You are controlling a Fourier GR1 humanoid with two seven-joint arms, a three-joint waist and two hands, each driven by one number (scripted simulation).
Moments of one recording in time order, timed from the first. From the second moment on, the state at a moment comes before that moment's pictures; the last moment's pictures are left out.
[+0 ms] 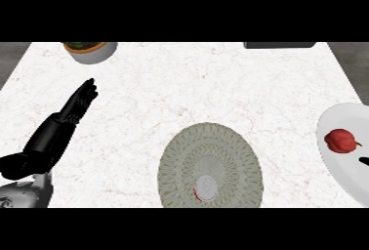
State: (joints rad) left arm -0.12 0.35 -0.08 -1.67 0.06 -0.12 -0.03; right arm 0.03 -0.67 -0.21 -1.20 -0.10 -0.24 -0.37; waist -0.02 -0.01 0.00
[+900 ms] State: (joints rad) left arm -0.17 0.31 -0.05 -1.68 0.04 -0.14 0.02; right arm 0.32 -0.81 -0.62 -0.99 -0.47 0.45 -0.63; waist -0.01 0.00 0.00
